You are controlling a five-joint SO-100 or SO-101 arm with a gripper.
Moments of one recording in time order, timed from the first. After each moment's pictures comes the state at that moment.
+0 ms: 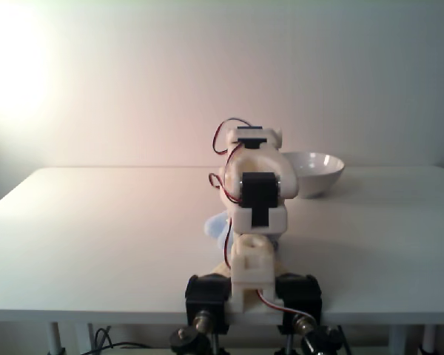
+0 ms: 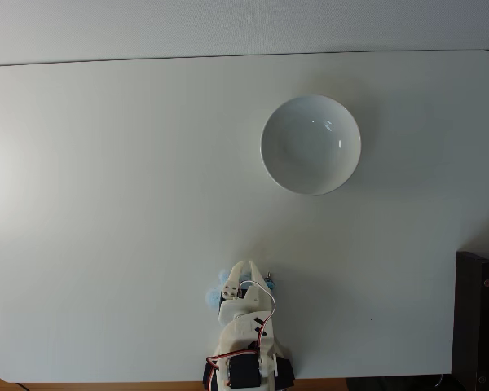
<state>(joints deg) -3.1 178.7 177.1 58.9 82.1</state>
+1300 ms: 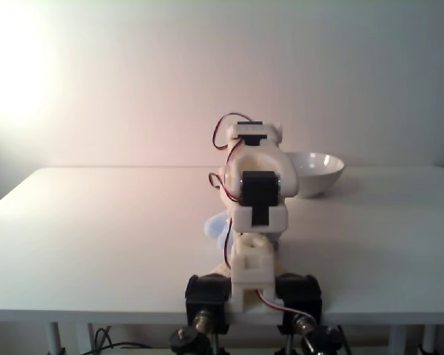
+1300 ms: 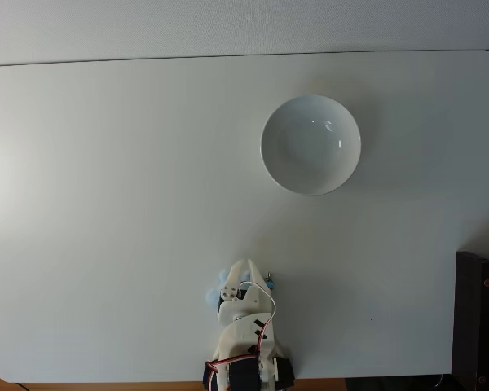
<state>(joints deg) -3.1 178.2 172.9 58.9 81.9</state>
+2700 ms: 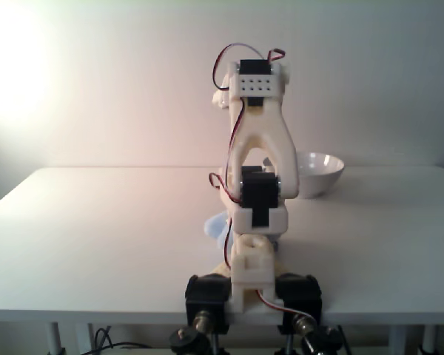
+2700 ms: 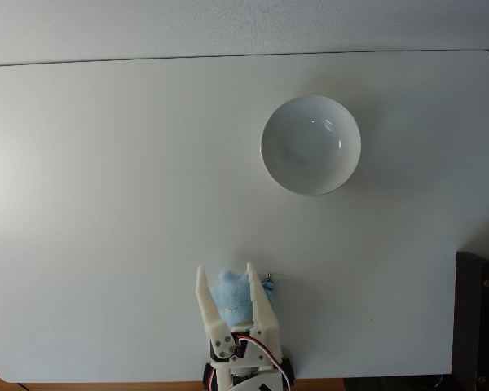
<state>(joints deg) -3.2 178.7 140.5 59.0 81.9</state>
